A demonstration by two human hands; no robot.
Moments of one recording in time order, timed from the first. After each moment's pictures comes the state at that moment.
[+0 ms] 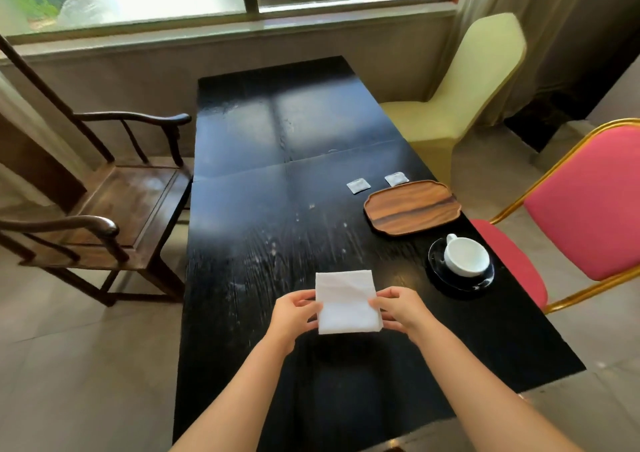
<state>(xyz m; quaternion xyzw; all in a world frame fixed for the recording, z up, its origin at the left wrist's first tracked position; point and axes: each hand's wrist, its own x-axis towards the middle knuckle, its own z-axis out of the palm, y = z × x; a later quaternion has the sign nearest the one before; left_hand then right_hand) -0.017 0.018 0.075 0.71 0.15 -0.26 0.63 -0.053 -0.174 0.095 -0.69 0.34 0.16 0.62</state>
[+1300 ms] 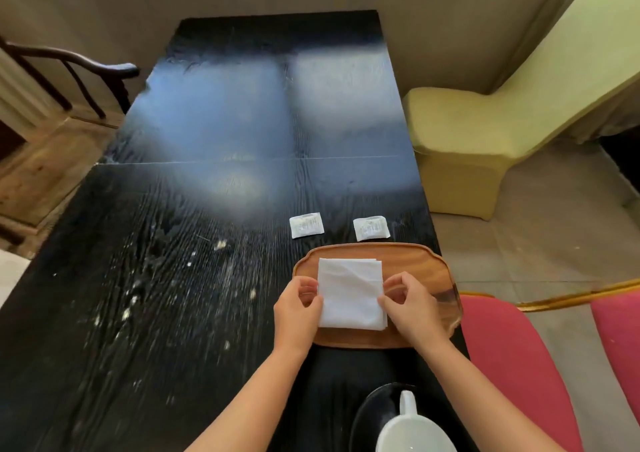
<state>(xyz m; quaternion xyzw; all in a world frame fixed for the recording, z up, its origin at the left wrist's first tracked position) 0.209 -0.270 -0.045 0.81 0.19 -0.04 0.55 0.220 -0.450 -0.031 -0.88 0.14 0.11 0.45</state>
